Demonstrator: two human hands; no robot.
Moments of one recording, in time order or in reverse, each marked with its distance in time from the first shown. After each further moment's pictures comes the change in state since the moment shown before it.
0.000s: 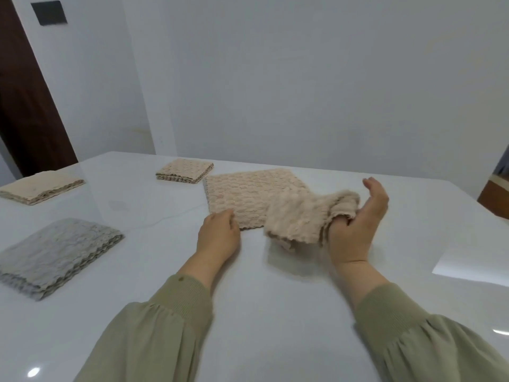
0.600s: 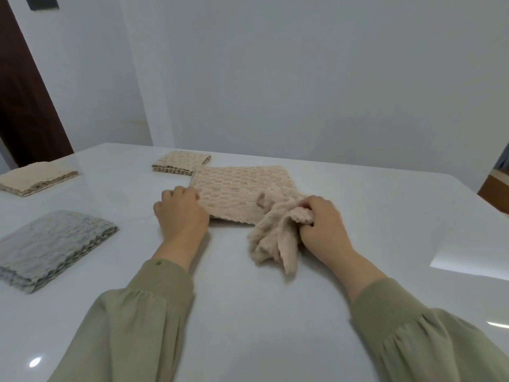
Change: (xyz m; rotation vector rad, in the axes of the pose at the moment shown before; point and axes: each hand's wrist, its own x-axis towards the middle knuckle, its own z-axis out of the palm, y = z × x) left_hand 0.006 -0.013 -0.040 0.351 0.333 -0.091; right_hand -0.006 0.006 0.008 -0.404 -0.747 0.057
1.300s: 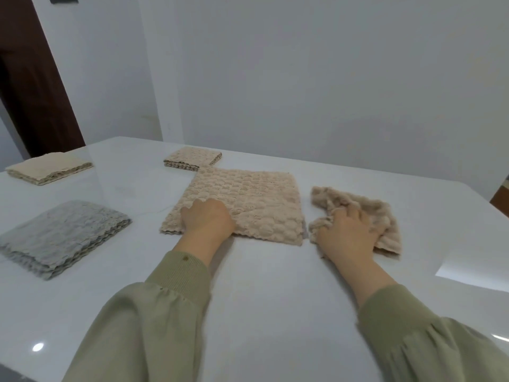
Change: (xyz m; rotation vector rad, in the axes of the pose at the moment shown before) left_hand -0.006 0.020 -0.009 0.275 -0.449 -0.006; right_hand 0.000 0.006 0.001 -0.517 -0.105 0.322
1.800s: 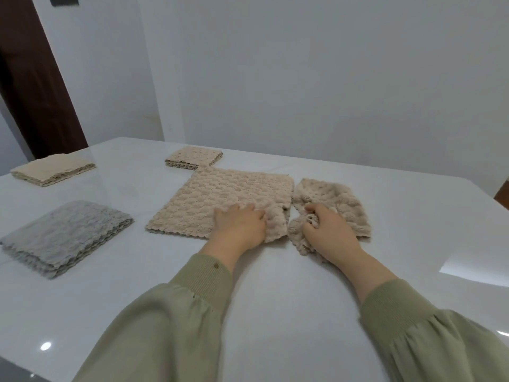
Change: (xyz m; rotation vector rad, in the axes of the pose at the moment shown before) left_hand -0.017 0.040 0.008 0.050 -0.136 0.323; right_hand -0.004 -0.007 0.000 0.392 -0.050 -0.323
